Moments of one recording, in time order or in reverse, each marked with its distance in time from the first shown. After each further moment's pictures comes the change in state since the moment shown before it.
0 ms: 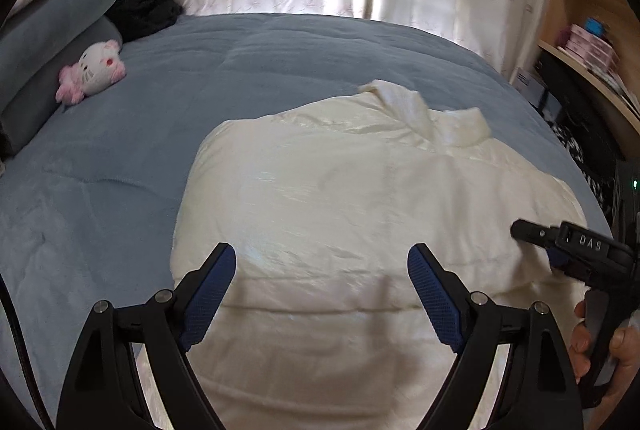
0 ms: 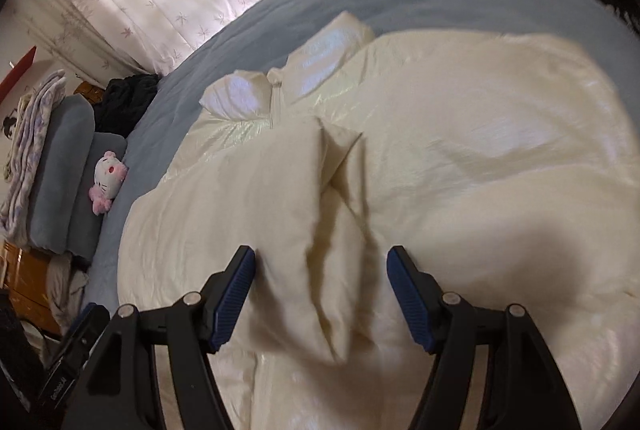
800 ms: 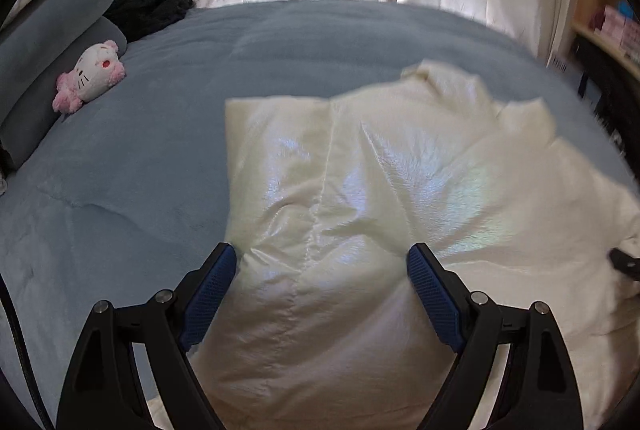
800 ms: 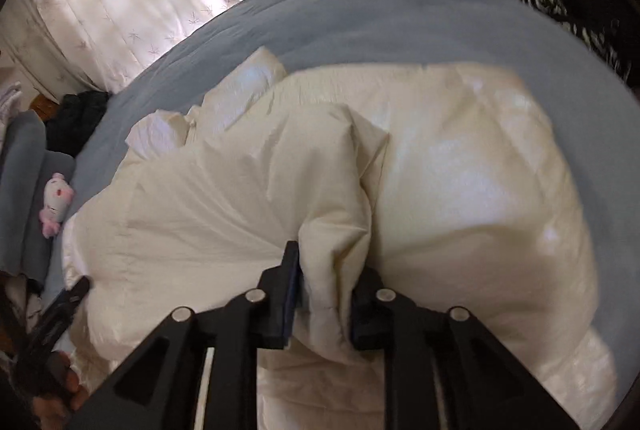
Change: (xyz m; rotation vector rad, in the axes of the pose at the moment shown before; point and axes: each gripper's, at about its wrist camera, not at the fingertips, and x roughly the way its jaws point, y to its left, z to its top) left arm 0.097 -0.005 0.028 0.045 0.050 0.124; right arm -0.009 -0.046 0.020 0.013 -0.086 -0.189
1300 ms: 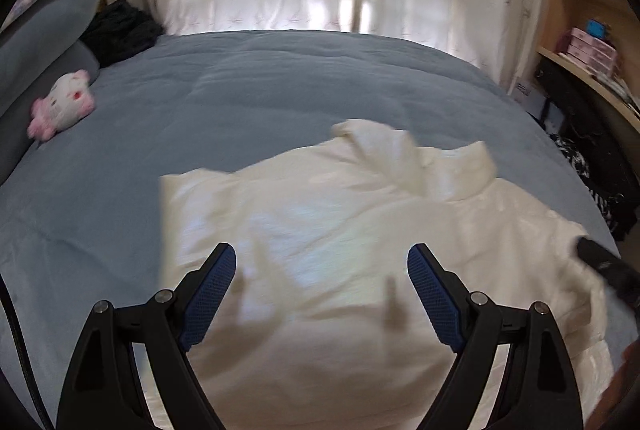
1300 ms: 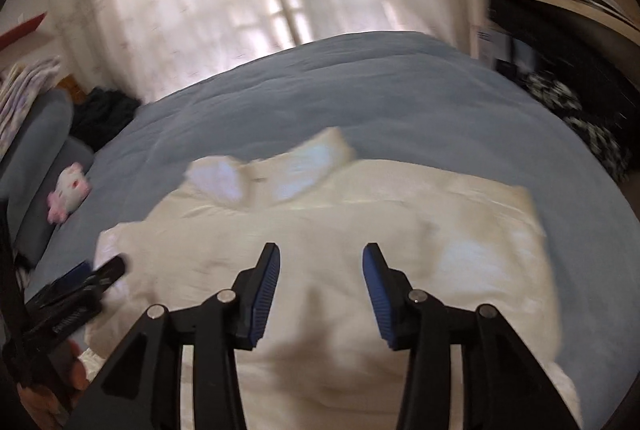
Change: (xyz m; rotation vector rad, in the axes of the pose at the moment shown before) left arm -0.039 -0.049 0.032 0.003 -0.111 -0.140; right arm -0.055 0.079 0.017 -0.207 -0.201 -0.013
